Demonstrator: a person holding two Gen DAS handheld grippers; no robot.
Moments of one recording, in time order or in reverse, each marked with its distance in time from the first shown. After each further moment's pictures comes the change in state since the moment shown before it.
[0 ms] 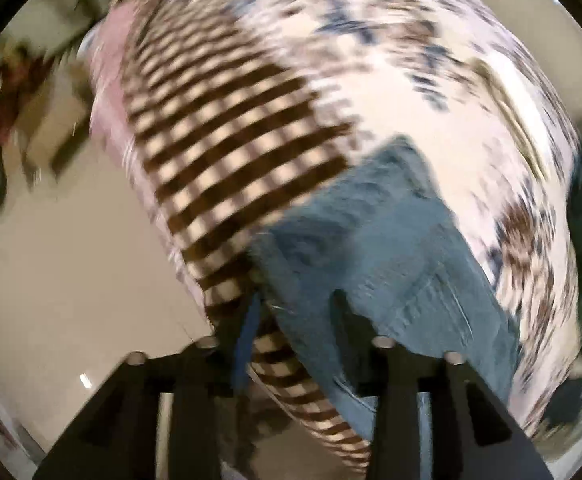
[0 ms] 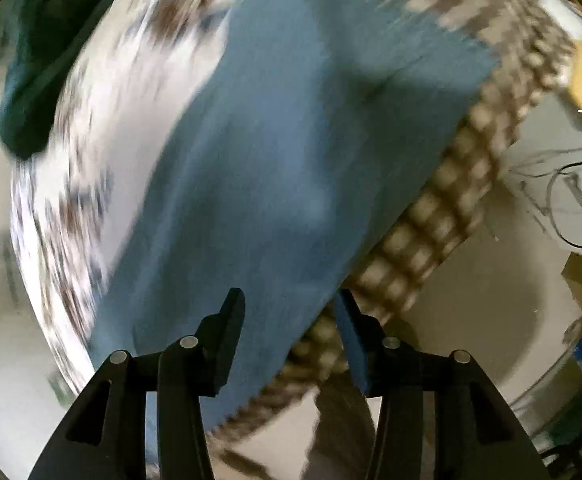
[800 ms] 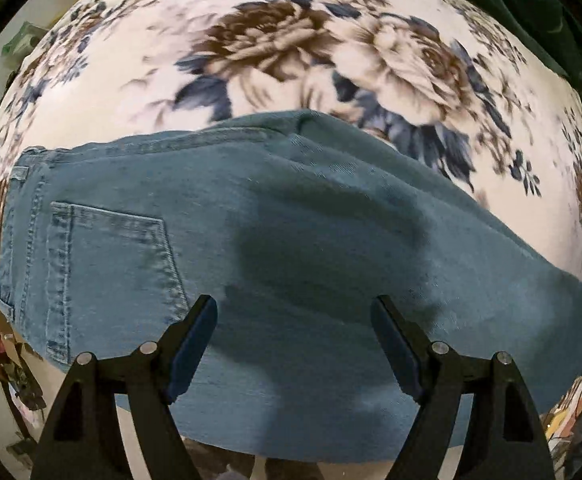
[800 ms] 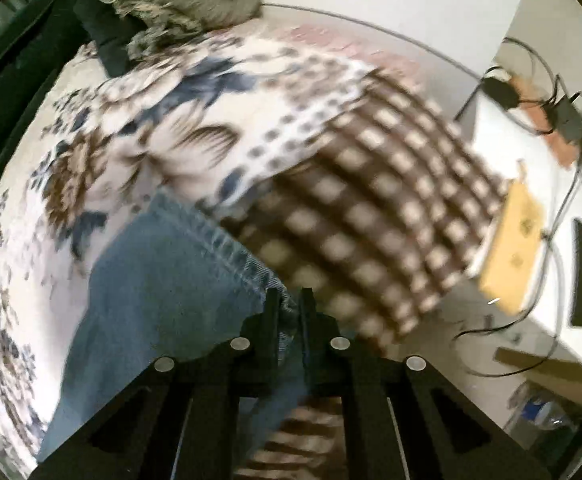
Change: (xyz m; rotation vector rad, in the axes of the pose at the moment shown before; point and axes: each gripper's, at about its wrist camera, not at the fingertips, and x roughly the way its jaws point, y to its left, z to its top) left arm 0.070 -0.260 -0.140 0.692 0.121 0.028; right arm -0.040 -0.056 0.161 -0.012 -0.306 -0.288
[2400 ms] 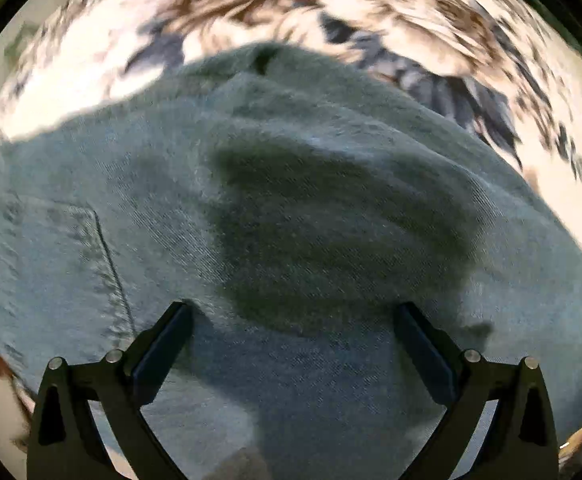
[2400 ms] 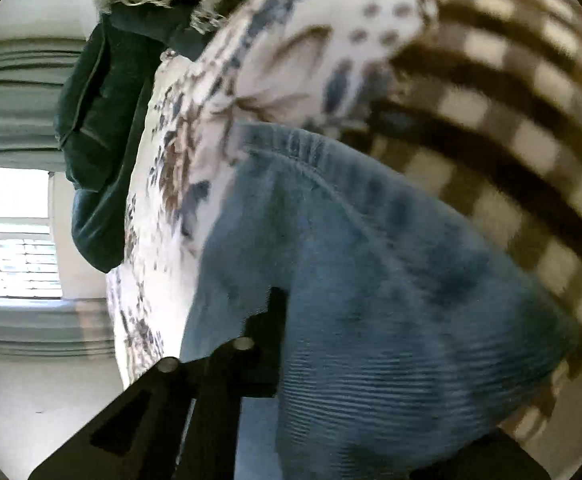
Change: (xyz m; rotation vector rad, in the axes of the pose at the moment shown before) left arm 0.072 -0.046 0.003 0.048 0.020 0.113; right arm 0.088 -0.007 -0.037 0.139 0.120 0.701
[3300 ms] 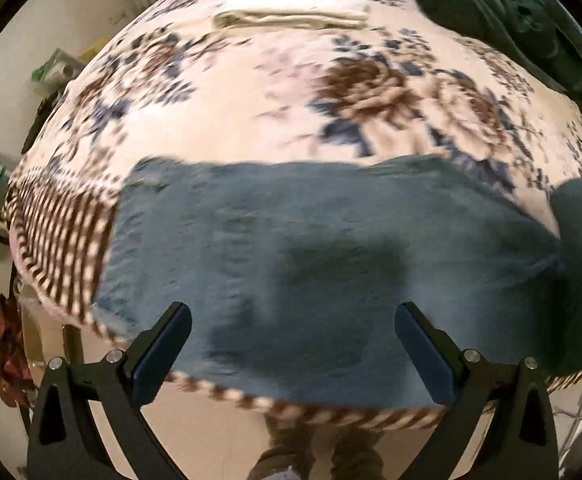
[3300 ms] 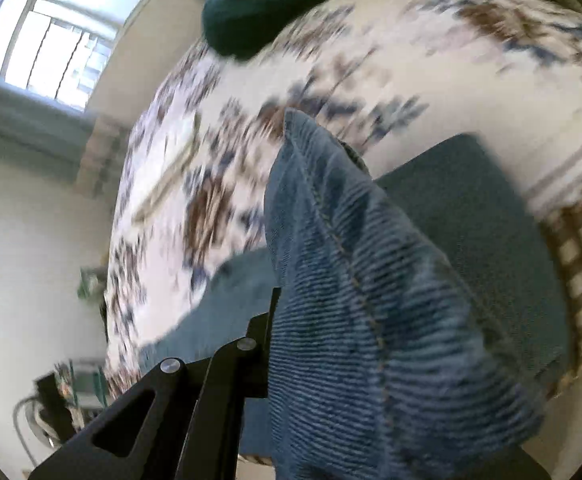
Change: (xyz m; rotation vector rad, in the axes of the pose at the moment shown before) left arm -0.093 0.176 -0.041 -0.017 -0.177 -0.041; right arm 0.066 0.263 -0.327 -0.573 0.244 -0.011
